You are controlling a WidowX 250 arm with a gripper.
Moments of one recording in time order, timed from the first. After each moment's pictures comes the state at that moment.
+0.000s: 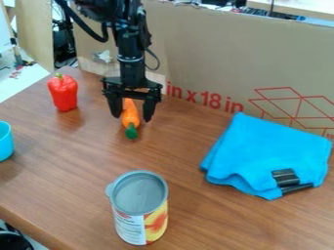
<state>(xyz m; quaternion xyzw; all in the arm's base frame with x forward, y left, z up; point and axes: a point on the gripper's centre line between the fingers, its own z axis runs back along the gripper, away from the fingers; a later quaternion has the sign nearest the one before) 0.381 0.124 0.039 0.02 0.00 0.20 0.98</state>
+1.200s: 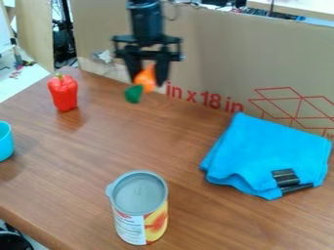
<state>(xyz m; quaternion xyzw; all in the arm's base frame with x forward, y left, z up) 0.365 0.058 0.130 -0.04 -0.02 0.12 0.99</state>
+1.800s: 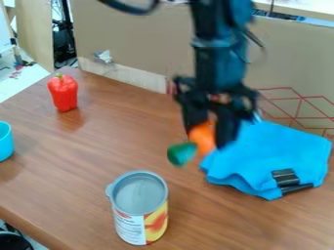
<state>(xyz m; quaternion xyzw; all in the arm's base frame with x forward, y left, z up) 0.282 -0.085 0.133 -0.08 0.02 -0.09 0.99</state>
